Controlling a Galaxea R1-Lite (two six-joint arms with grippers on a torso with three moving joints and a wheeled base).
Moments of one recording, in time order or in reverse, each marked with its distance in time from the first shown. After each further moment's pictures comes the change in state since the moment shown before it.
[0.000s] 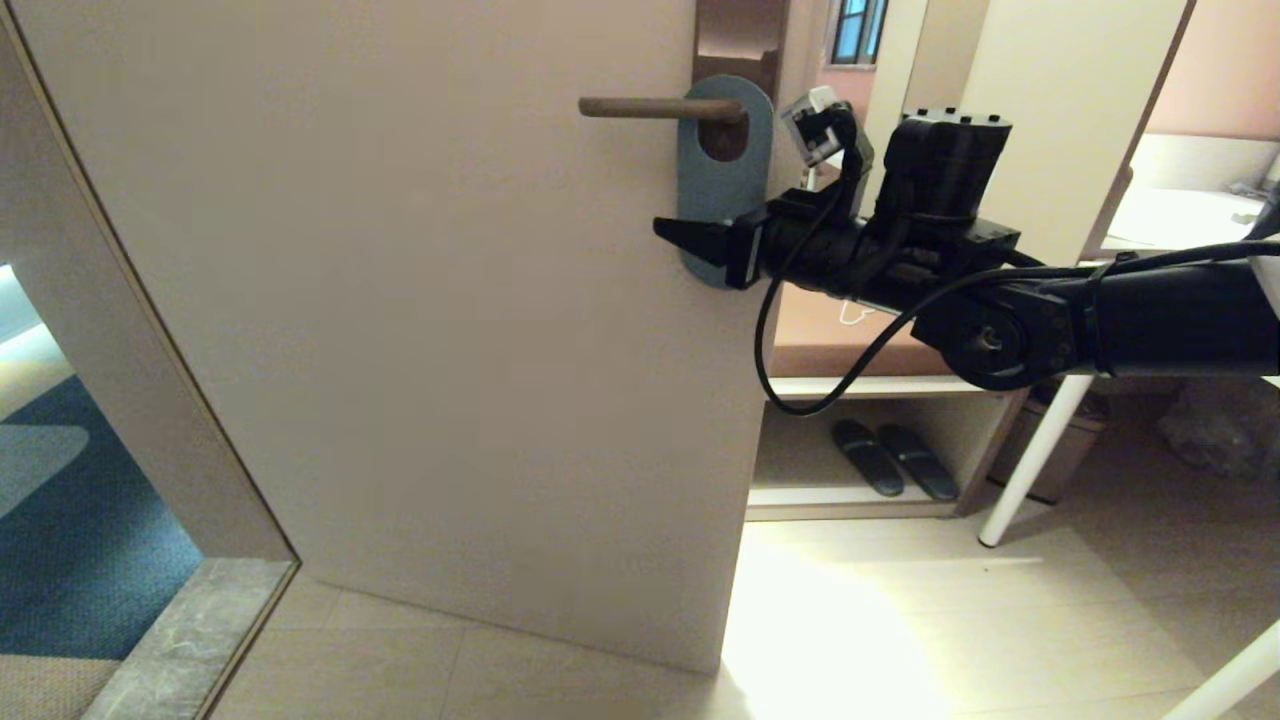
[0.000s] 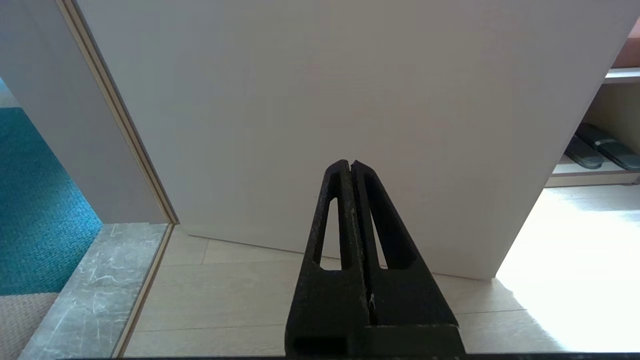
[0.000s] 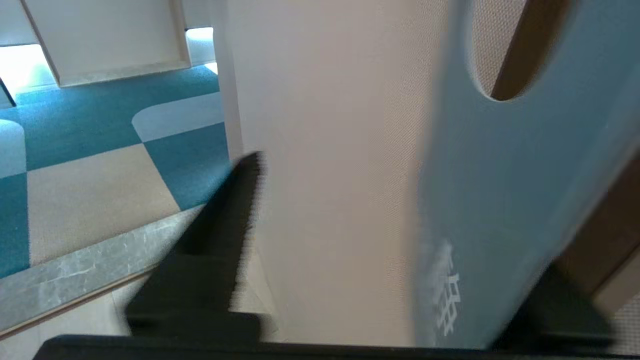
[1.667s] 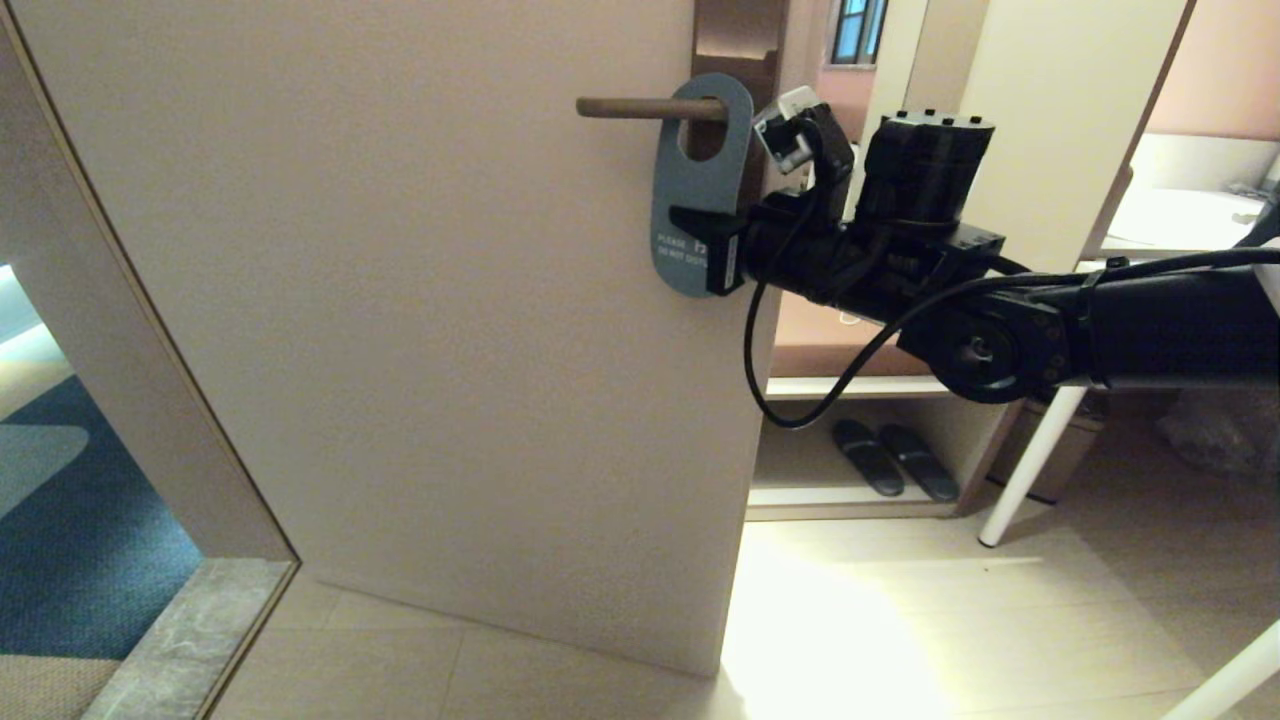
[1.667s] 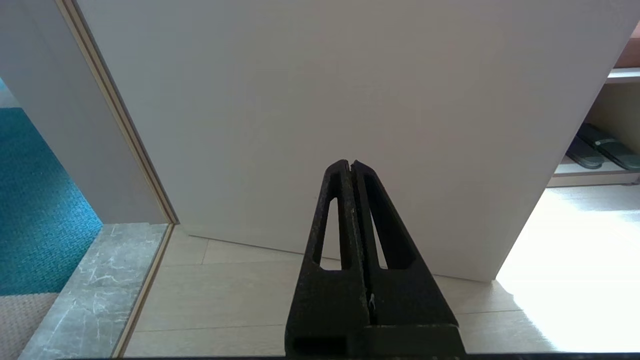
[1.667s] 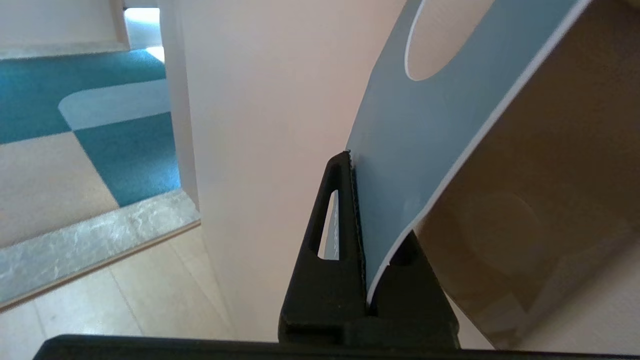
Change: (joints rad) left arm 0.000 0.000 0.000 0.000 0.000 0.000; right arm 0.067 -0.006 0.008 0.003 -0.167 -0.123
